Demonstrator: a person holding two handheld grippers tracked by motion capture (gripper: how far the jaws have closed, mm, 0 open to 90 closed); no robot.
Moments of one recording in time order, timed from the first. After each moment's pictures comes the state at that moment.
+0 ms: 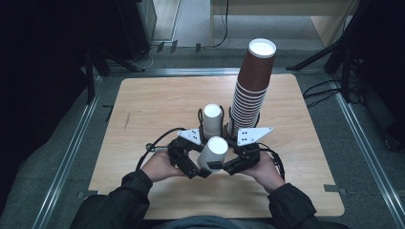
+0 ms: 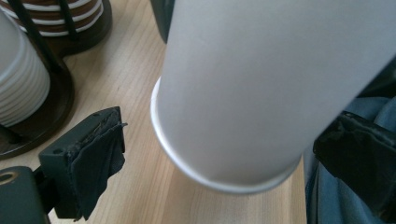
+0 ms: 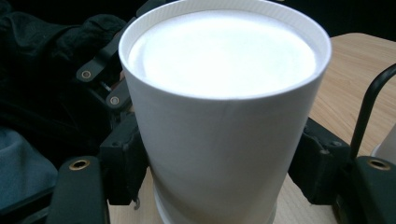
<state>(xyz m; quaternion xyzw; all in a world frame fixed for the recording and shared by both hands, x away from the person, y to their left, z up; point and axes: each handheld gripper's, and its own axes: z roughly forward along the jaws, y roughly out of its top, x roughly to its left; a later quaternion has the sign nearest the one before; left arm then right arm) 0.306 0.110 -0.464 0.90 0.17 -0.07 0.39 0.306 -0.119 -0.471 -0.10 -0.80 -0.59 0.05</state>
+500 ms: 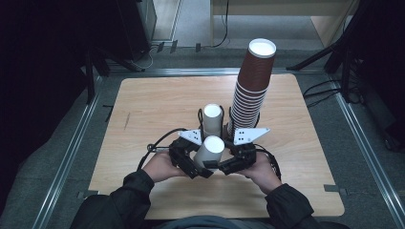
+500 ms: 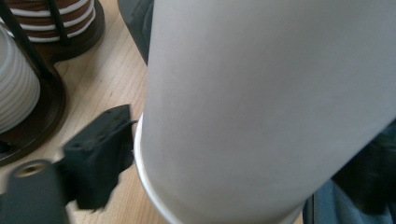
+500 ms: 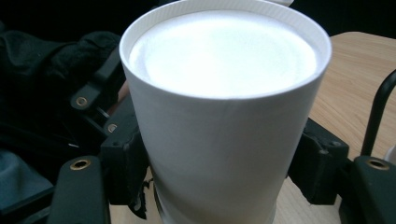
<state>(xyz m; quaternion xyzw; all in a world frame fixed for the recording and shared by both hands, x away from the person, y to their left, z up) 0.306 0.110 -0.465 0.90 0.16 -0.08 0.40 0.303 -0.110 -0.471 -0.13 -0.79 -0.60 0.06</state>
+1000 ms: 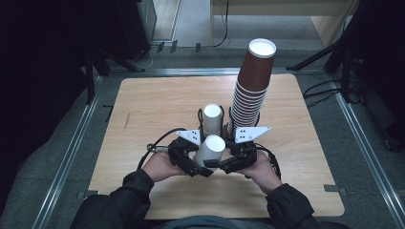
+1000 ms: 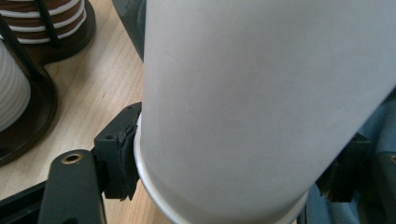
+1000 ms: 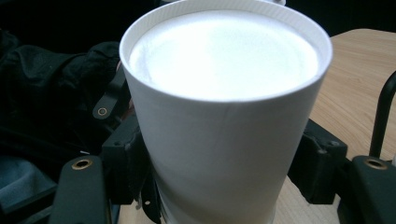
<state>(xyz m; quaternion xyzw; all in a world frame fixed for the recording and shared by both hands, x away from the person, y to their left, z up) 0.307 0.112 -0.464 0.90 0.15 -0.09 0.40 0.305 -0.112 -0.471 -0.14 -0.78 -0.61 0.08</state>
